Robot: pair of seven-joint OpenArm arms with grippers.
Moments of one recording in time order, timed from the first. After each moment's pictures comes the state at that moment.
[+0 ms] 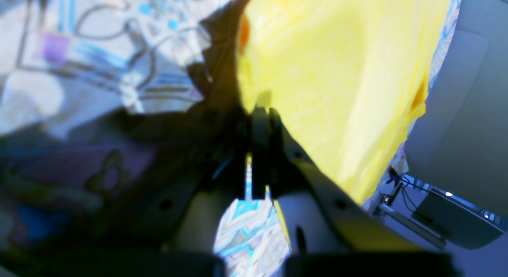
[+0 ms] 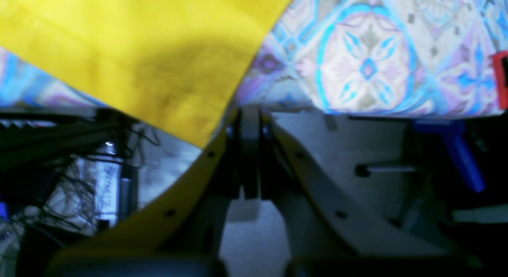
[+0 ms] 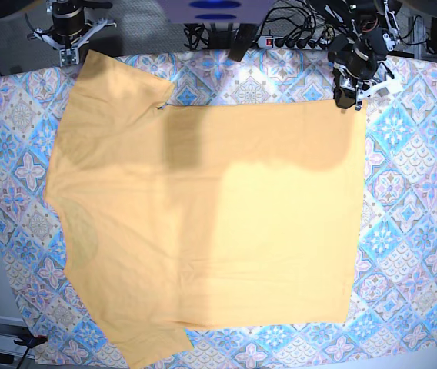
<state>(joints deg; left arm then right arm) 27.8 -0.1 -31.0 82.5 -71.1 1.4 34.7 -49.2 12.5 9.2 92.8 -1.6 -0.1 -9.1</state>
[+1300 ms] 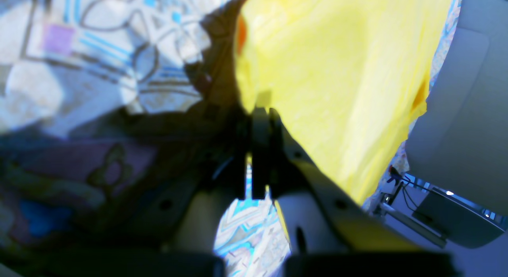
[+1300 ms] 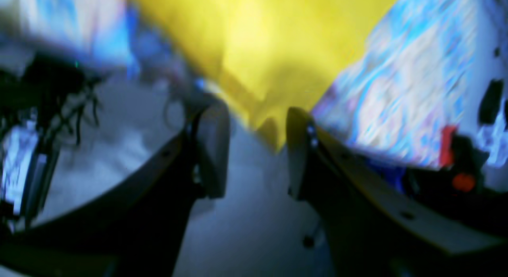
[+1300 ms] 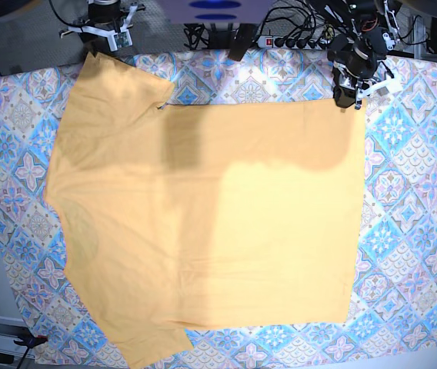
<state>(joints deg) 27.8 -0.1 -31.0 82.5 -71.0 1.4 34.9 -46.3 19.9 -19.8 87.9 -17.5 -30.6 -15.1</state>
